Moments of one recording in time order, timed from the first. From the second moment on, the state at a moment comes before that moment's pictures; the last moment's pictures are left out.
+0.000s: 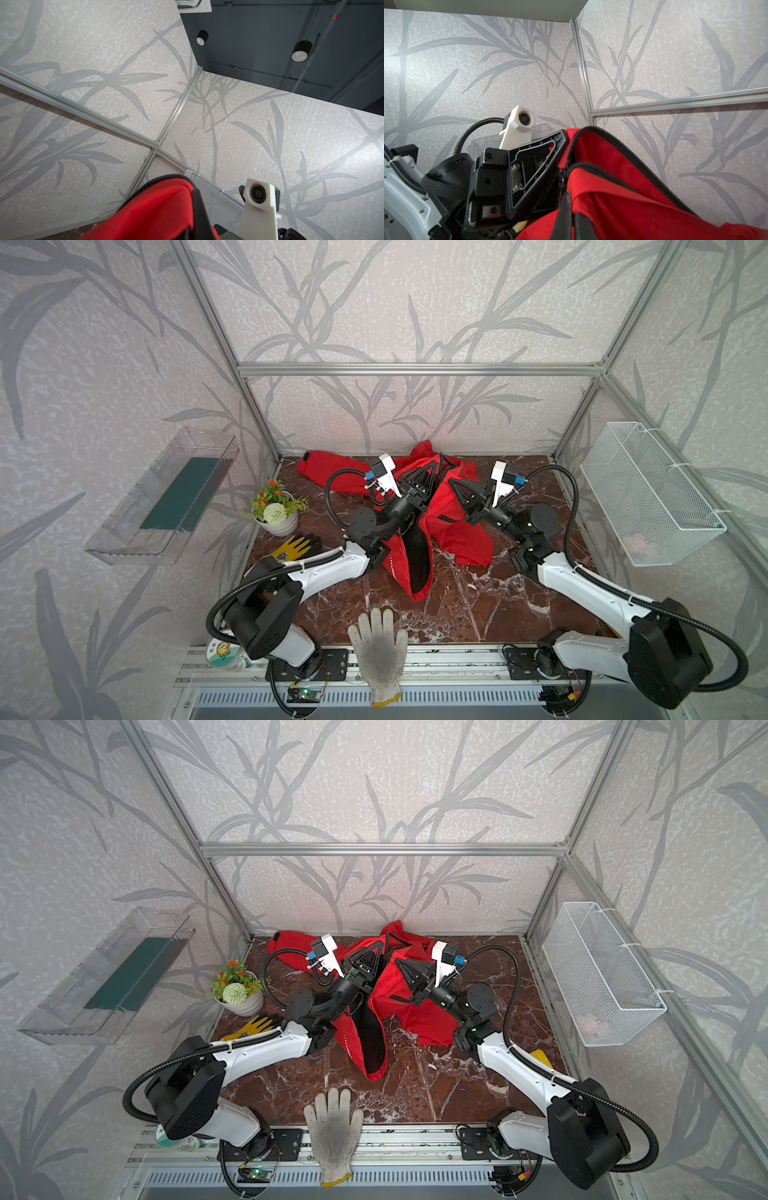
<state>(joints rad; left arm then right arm) -0.73 1.52 0.88 1.27 0.08 -0.67 0.49 1.23 0.71 0.95 -0.49 0.43</state>
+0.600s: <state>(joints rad) -0.73 1.54 0.90 1.27 0.09 -0.70 0.49 1.23 0.69 0.97 -0.49 0.44</state>
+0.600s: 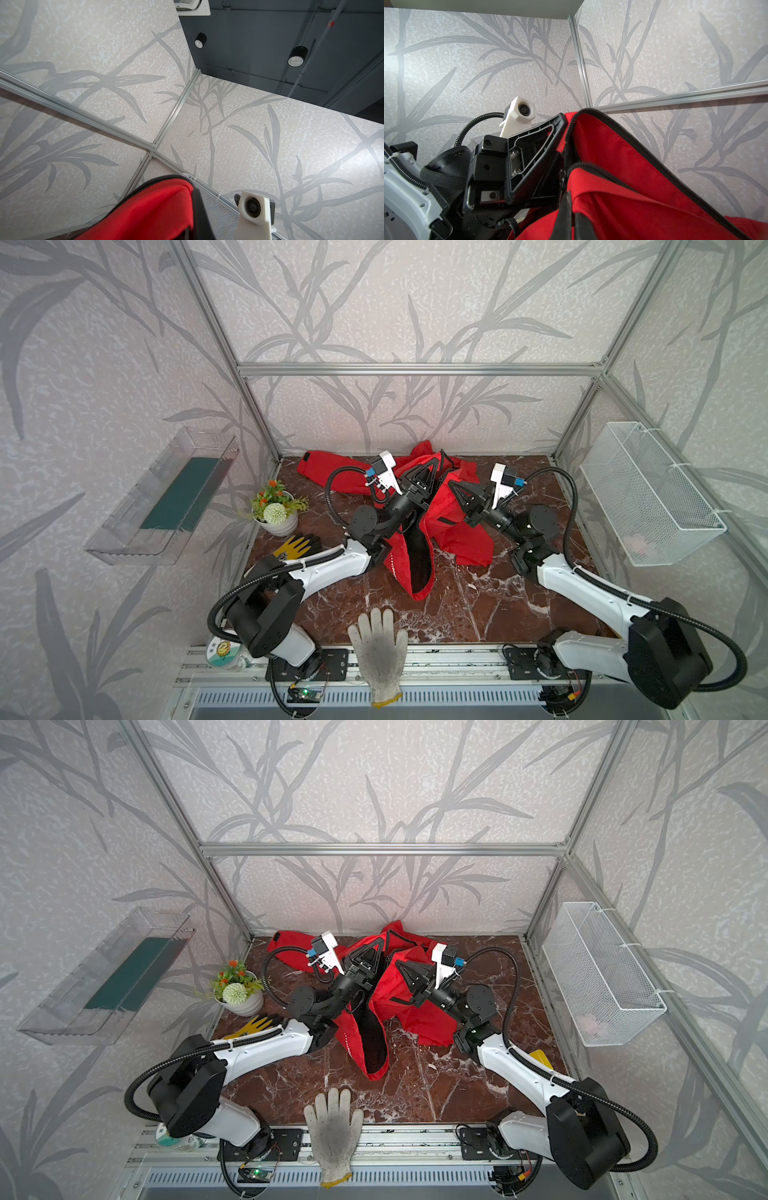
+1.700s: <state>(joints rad) -0.73 1.54 0.90 1.27 0.09 -0.74 0.48 1.26 0.69 1.04 -0.47 0.48</state>
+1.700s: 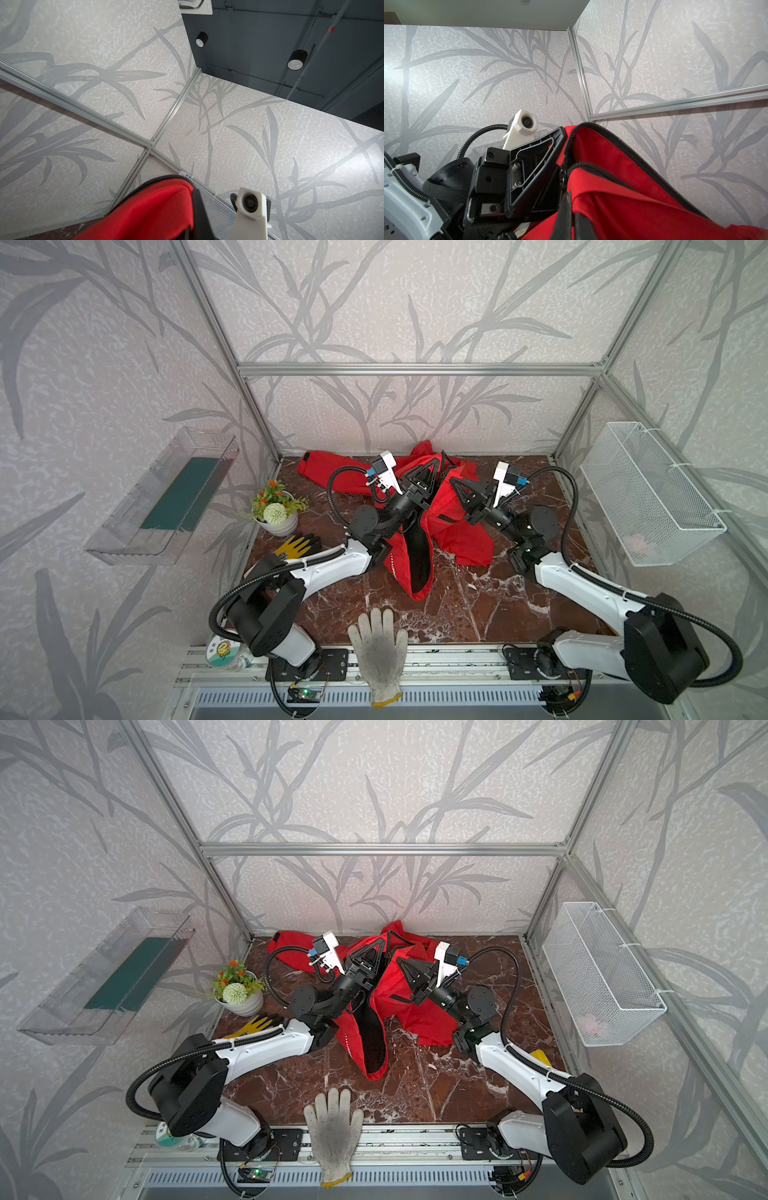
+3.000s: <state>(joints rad) -0.74 1.55 0.90 1.28 0.08 -0.73 0.48 1.25 0.71 1.04 -0.47 0.53</state>
